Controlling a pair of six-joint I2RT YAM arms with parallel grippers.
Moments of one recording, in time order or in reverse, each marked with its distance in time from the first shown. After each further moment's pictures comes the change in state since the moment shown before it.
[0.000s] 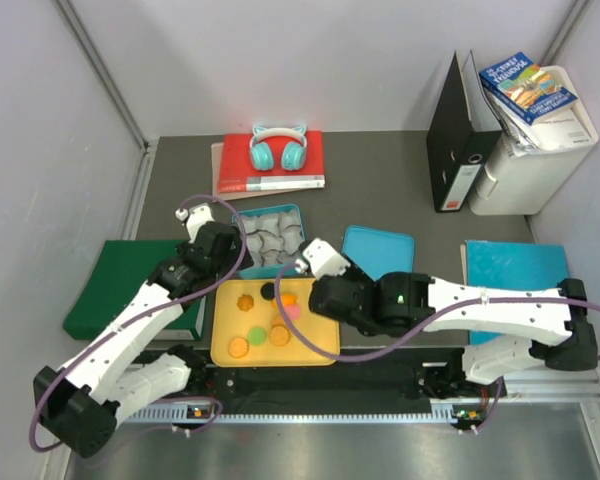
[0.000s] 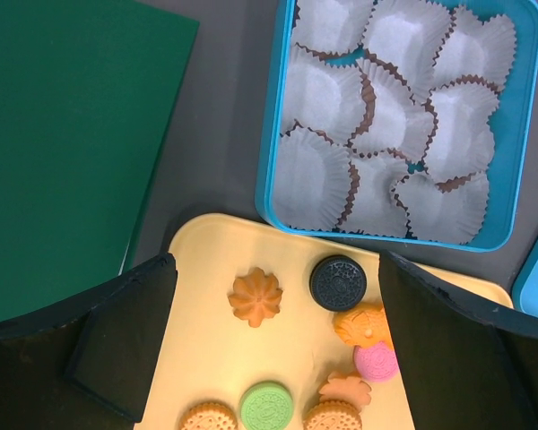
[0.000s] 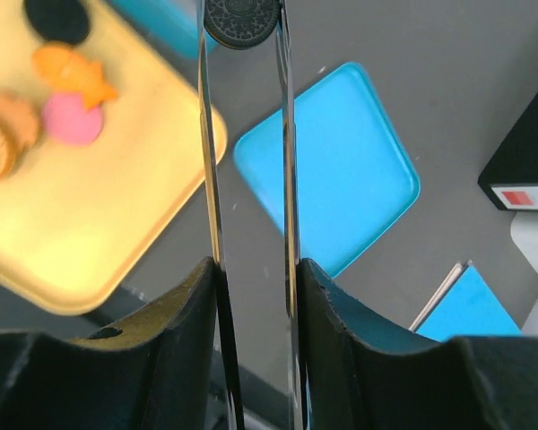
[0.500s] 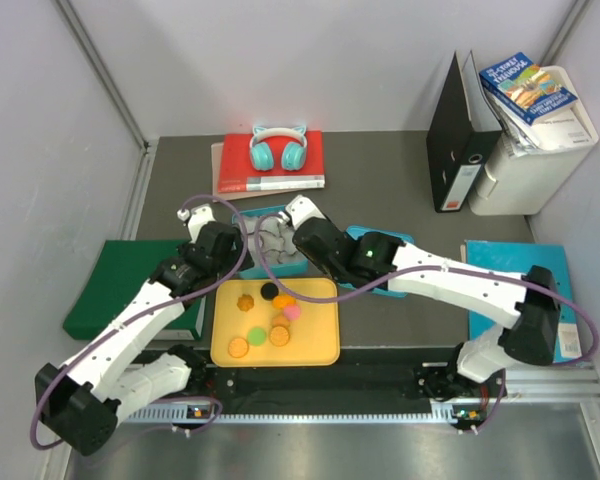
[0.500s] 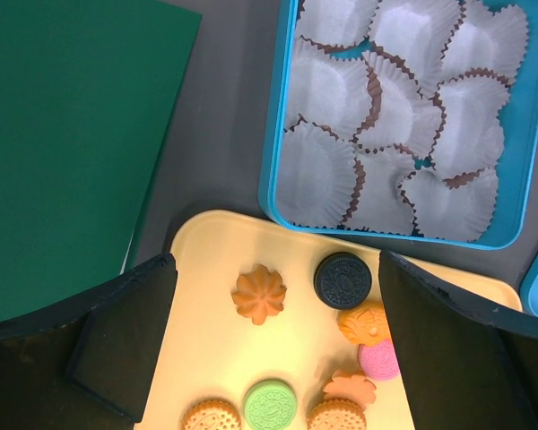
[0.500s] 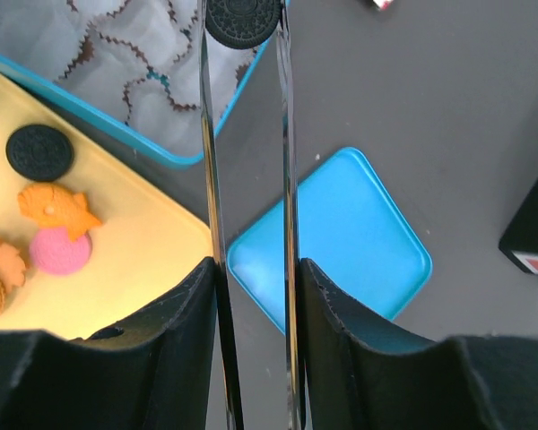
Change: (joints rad) left arm 0.000 0.004 0.000 -0.007 -0.001 0.001; right arm -0.312 0.166 0.082 0.317 -0.179 -0.234
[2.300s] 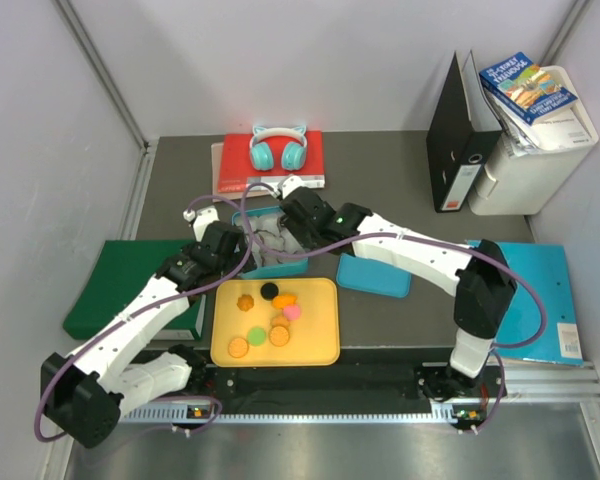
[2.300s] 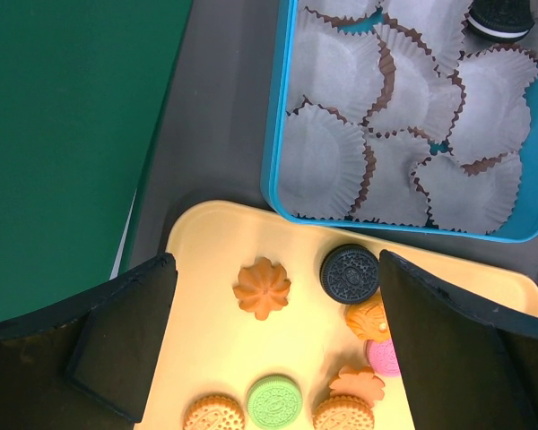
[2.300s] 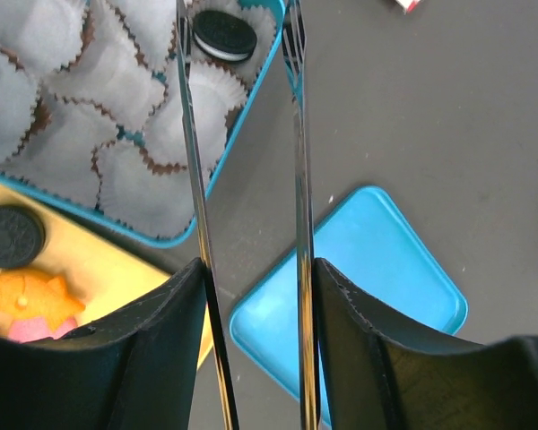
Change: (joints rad) left arm 0.001 0.053 -0.009 0.005 0.026 0.001; right arm -0.176 0.292 0.186 0.054 -0.139 -0.016
